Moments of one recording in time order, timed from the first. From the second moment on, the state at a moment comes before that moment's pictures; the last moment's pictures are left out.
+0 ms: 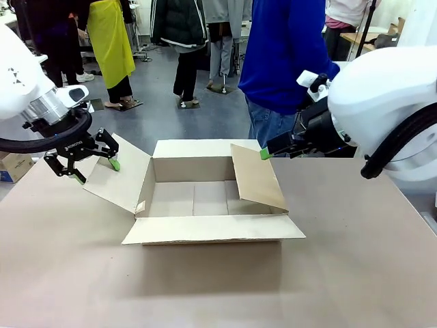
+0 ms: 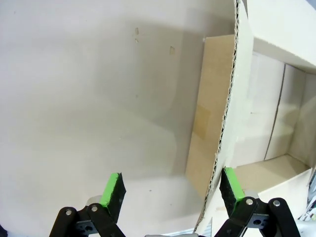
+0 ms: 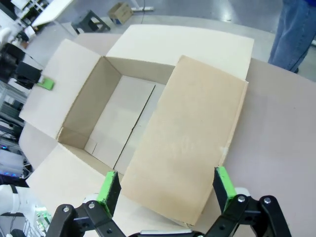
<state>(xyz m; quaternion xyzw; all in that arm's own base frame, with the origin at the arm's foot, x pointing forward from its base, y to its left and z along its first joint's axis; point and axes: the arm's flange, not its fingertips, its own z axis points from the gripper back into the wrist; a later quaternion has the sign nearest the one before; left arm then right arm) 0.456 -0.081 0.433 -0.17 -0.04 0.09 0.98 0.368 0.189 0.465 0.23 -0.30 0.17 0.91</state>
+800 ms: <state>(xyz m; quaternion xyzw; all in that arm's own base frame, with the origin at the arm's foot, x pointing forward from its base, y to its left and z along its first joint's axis) 0.456 -0.081 0.433 -0.17 -0.04 0.09 0.98 0.449 0.365 0.492 -0.05 -0.10 0.16 0.98</state>
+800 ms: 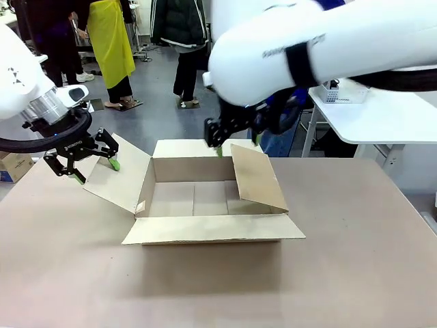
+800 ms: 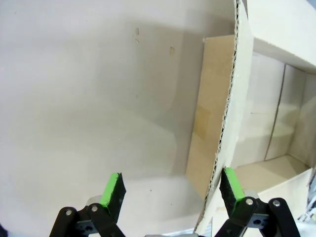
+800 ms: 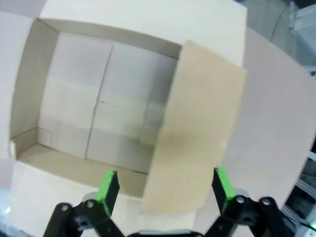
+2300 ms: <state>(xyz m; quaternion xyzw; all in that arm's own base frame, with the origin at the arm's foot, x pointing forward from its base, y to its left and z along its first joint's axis) 0.456 -0.081 0.433 -0.17 -0.04 0.09 0.98 0.463 0.320 0.471 -0.28 -0.14 0.02 0.95</state>
